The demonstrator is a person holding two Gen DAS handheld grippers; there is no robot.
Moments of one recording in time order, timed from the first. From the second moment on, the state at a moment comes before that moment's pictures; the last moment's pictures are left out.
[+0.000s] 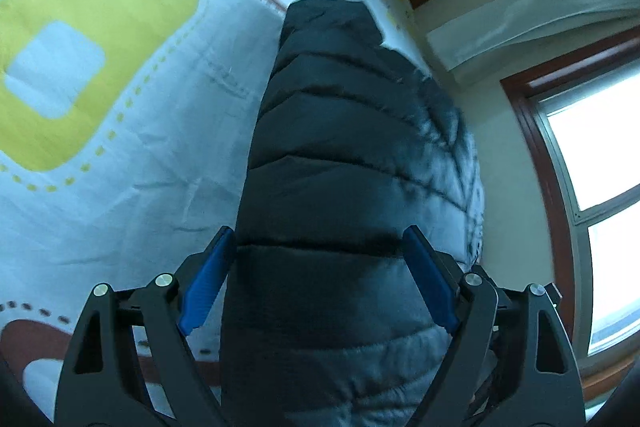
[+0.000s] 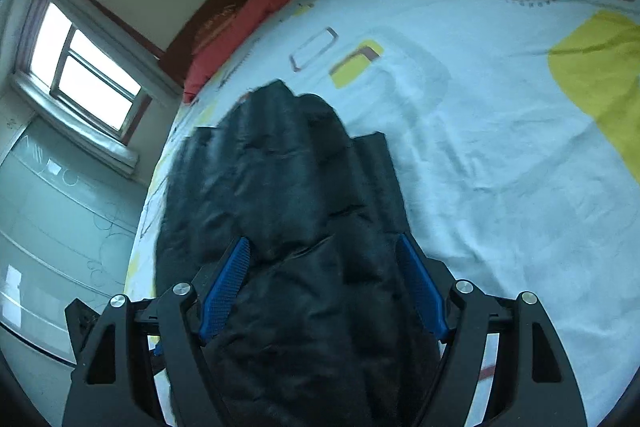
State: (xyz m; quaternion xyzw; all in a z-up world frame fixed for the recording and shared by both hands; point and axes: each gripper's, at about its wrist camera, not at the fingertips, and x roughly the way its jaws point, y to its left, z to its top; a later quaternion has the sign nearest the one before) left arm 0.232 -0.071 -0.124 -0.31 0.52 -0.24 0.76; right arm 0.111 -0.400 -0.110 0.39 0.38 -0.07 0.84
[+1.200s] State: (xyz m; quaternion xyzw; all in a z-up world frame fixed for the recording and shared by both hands) left arm 0.238 -0.092 -0.138 -0.34 0.49 -0.30 0.74; right arm 0.109 -0.401 -0.156 0.47 0.31 0.06 0.82
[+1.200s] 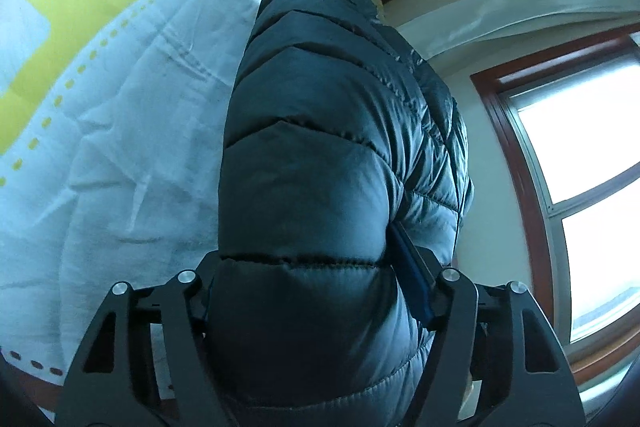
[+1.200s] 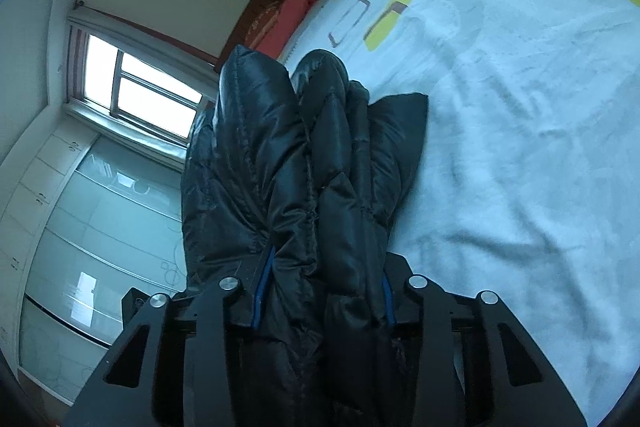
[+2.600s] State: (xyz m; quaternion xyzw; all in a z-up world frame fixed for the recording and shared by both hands) left arm 0.304 0.091 -0.144 -0.40 0.47 -0.23 0.75; right arm 0.241 -0.299 -0.141 0.40 0.37 0.13 0.83
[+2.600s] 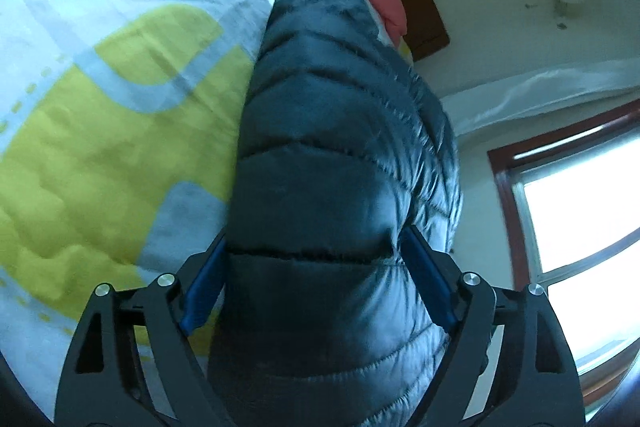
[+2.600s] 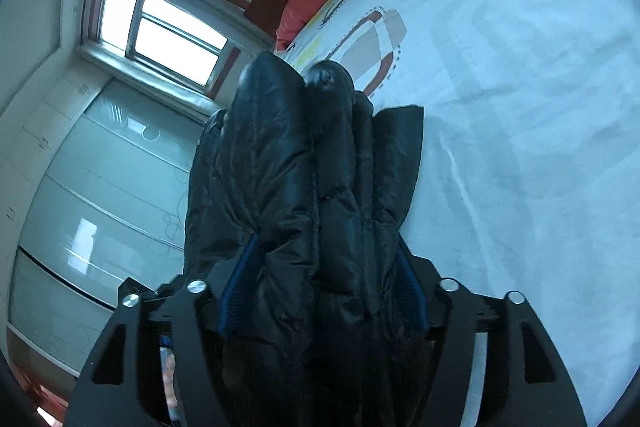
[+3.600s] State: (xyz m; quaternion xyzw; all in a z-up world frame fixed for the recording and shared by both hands) left arm 0.366 0.064 -0.151 -0.35 0.47 -0.17 0.79; right arm 0.316 -0.321 -0.178 0.48 0.39 0.10 0.78
